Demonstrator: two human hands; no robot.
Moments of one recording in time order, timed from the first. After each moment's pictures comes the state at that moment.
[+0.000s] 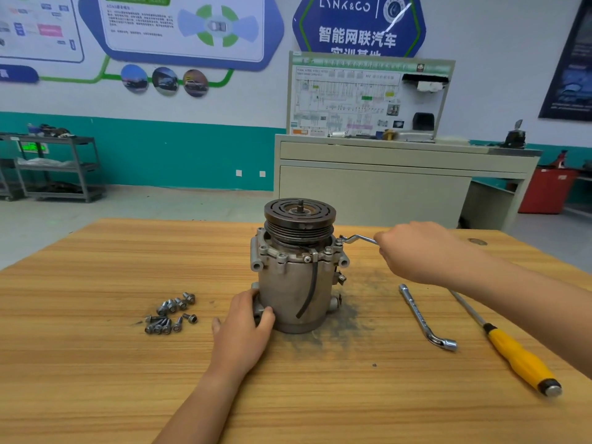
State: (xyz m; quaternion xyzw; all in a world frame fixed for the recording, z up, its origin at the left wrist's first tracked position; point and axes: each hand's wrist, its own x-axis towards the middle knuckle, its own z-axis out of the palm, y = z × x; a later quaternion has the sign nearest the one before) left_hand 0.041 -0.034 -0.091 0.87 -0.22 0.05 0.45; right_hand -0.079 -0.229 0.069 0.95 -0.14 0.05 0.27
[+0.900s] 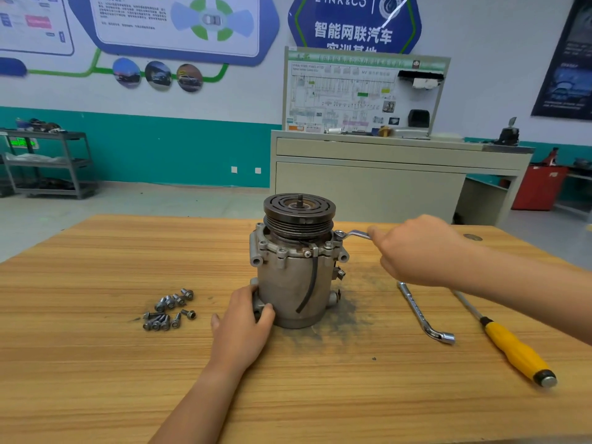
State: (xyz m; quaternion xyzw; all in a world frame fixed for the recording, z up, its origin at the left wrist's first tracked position) left_hand 0.046 -0.035 -0.099 0.86 -0.22 0.07 0.45; right_hand -0.087 -0.223 0.069 0.92 -0.09 0.04 0.39
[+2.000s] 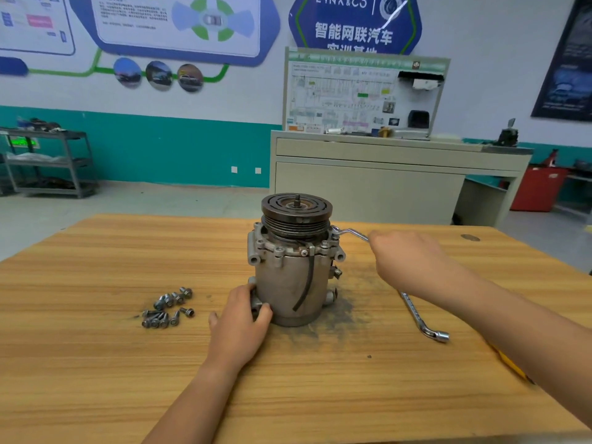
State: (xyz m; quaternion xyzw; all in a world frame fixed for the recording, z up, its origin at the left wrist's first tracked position) left_hand 0.044 -0.035 -0.096 0.87 -0.23 0.07 0.43; right_hand -0.095 -0.202 0.060 0.96 -0.18 0.10 0.18
